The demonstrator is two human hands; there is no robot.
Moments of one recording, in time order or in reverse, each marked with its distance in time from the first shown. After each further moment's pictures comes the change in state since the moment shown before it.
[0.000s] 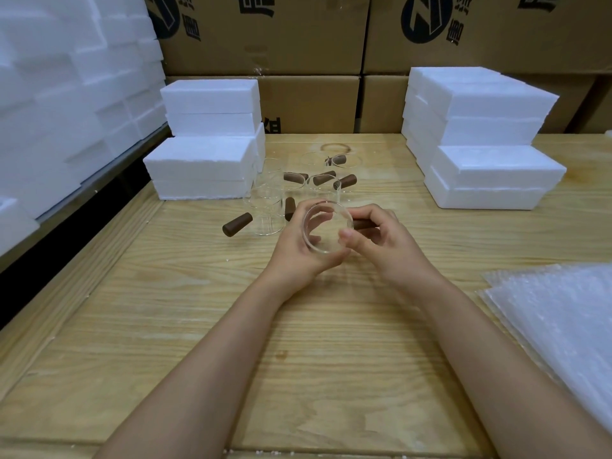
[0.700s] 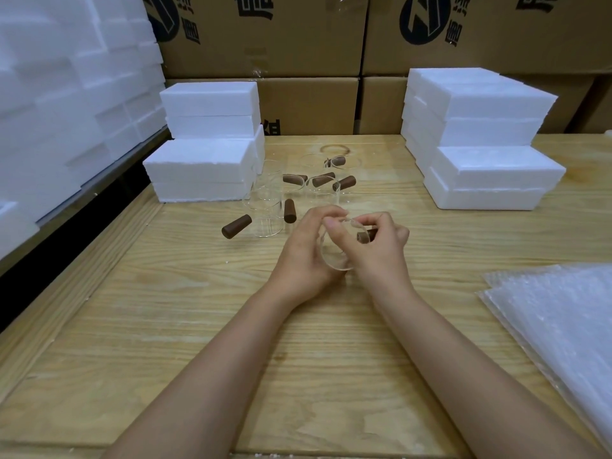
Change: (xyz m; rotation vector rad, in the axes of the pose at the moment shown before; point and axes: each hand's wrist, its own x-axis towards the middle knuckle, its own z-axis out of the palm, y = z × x) left_hand -0.001 -0.003 0.009 0.209 0.013 0.203; right_hand -0.001 0.001 0.030 -0.020 0.367 0.157
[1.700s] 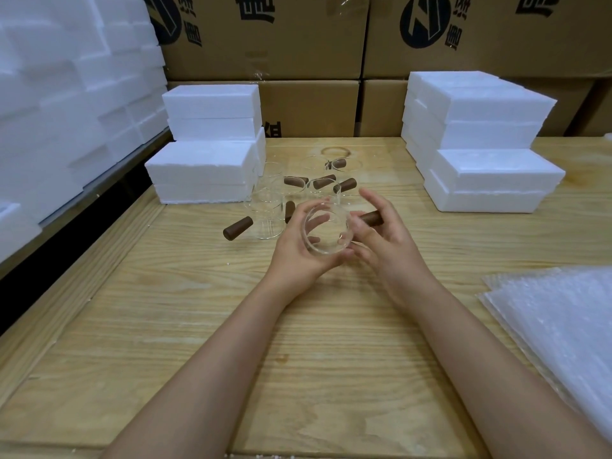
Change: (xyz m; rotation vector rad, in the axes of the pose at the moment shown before) left_hand 0.003 -0.002 -0.008 -0.240 0.017 -0.187; right_hand 0.011 0.001 -0.024 0.416 -0.345 -0.036
